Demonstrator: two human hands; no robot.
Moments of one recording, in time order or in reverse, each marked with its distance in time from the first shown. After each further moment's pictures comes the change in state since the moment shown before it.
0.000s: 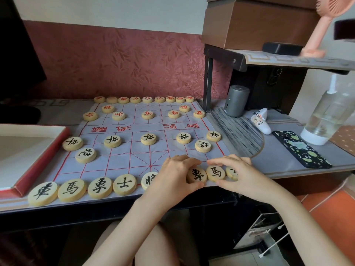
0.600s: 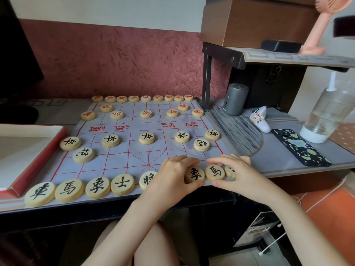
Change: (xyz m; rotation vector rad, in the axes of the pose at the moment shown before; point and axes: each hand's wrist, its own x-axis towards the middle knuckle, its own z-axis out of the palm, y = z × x) left_hand -0.003 -0.001 0.001 -0.033 -0.023 0.002; right_hand 0.002 0.007 0.005 -0.027 0.043 -0.044
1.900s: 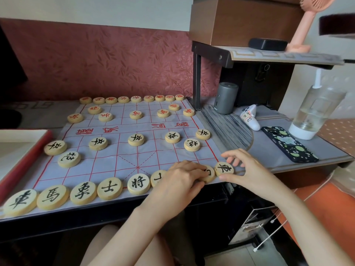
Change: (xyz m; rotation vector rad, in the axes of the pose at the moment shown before) left_hand 0.007 0.009 0.025 0.137 -0.087 0.182; right_hand -0.012 0.041 -0.016 0.113 0.139 0.094
